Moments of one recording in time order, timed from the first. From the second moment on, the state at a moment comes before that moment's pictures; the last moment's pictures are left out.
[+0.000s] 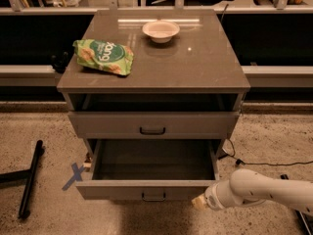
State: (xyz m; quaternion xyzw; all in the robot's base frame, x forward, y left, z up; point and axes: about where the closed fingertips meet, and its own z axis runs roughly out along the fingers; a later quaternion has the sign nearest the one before) arm 0.442 -0.160 0.402 -0.24 0.93 0.22 0.15
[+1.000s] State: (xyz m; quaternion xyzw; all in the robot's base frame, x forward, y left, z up) arm 0.484 -0.169 0.383 -0.21 0.94 0.19 0.18
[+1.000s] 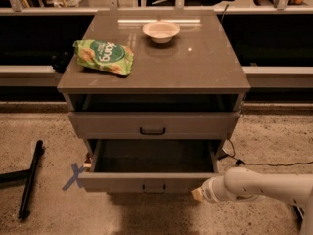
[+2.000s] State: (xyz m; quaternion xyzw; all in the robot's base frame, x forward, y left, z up) arm 0.559 -0.163 0.387 -0.19 0.93 0.18 0.24
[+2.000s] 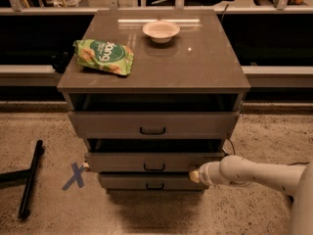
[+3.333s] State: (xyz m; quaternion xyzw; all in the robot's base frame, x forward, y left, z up) arm 0.627 -0.147 0.395 -0.19 0.92 0.19 0.29
